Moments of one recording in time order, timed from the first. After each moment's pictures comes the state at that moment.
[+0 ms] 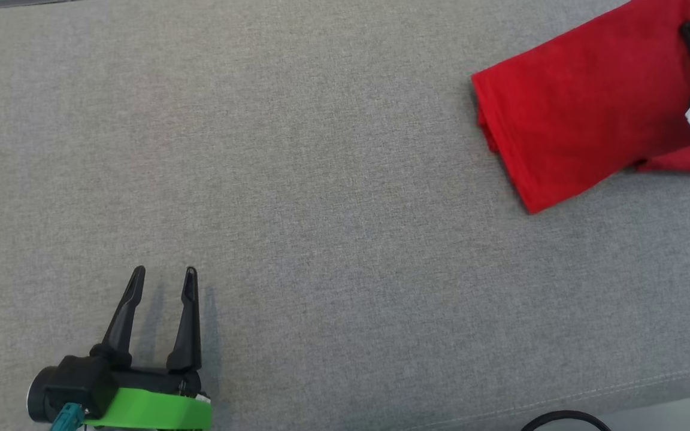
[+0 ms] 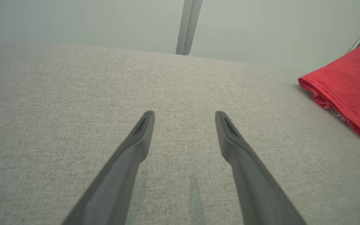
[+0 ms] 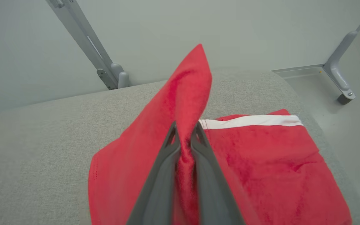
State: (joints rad) left arm 0.04 0.09 -0.08 -0.01 -0.26 -0.13 -0.26; right arm -0.78 -0.46 0.03 0.45 0.59 0.13 0.38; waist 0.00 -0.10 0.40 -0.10
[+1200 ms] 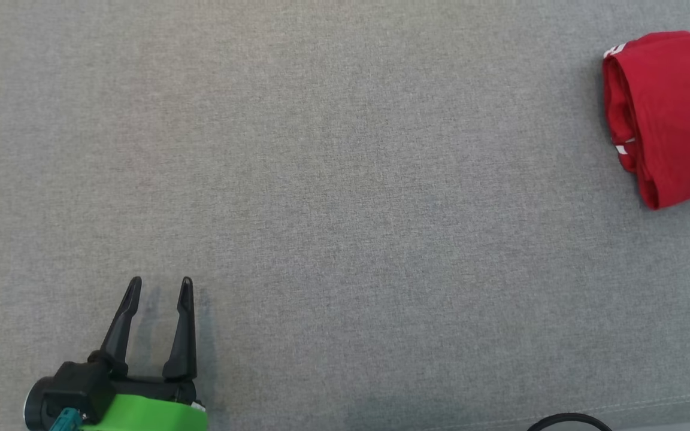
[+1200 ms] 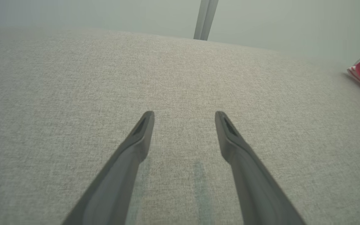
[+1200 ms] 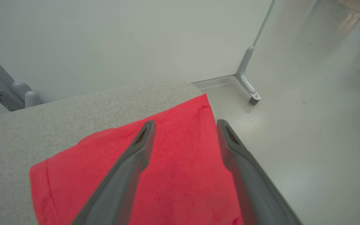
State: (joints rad) left arm 0.05 0.11 -0.07 0.02 -0.26 -0.13 -0.26; right arm -0.75 -0.38 -0.44 0.51 0.12 0.13 0.29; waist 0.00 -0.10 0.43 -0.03
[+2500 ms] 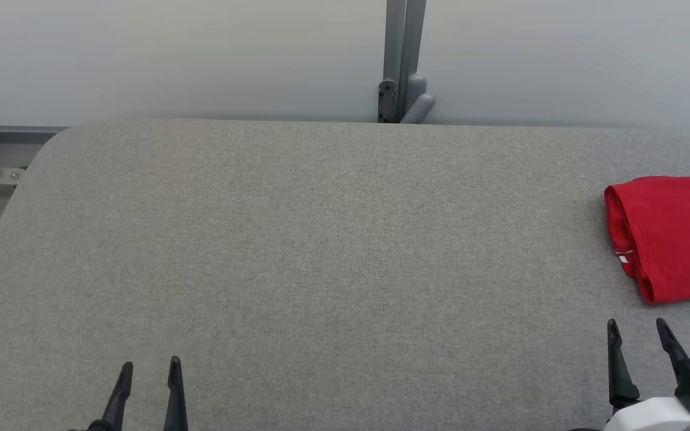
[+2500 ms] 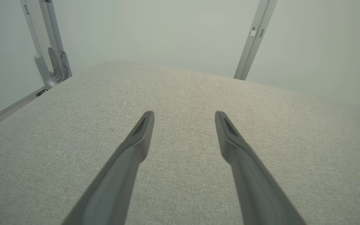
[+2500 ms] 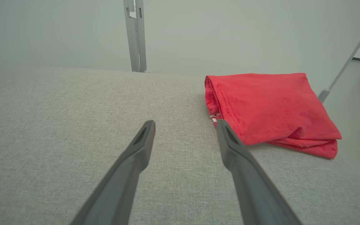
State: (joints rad) left arm 0.21 0.05 0.02 0.09 -0.24 -0.12 -0.26; right arm 0.09 -0.05 -0.23 0.19 -0.02 0.13 -0.26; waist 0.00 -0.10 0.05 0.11
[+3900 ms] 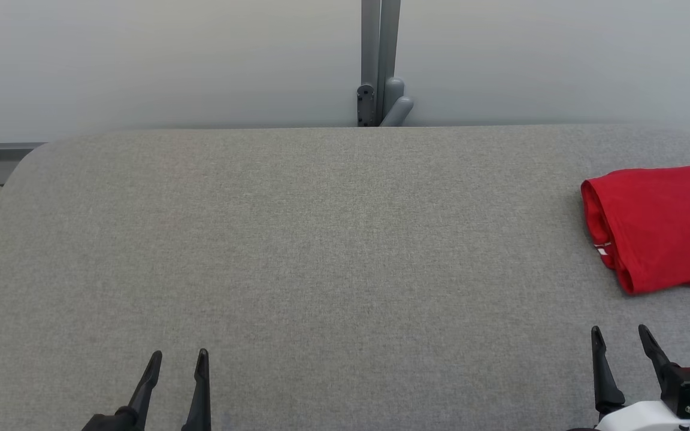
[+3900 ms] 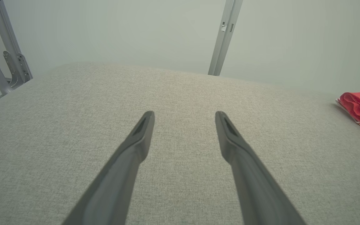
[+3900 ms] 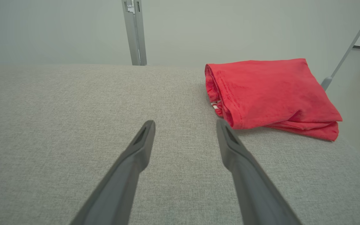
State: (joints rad) left arm 0.17 0.07 -0.07 0.14 -0.25 -0.13 -0.26; right arm 0.11 -0.05 -0.17 0.23 0.01 0.13 -0.26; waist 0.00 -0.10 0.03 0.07
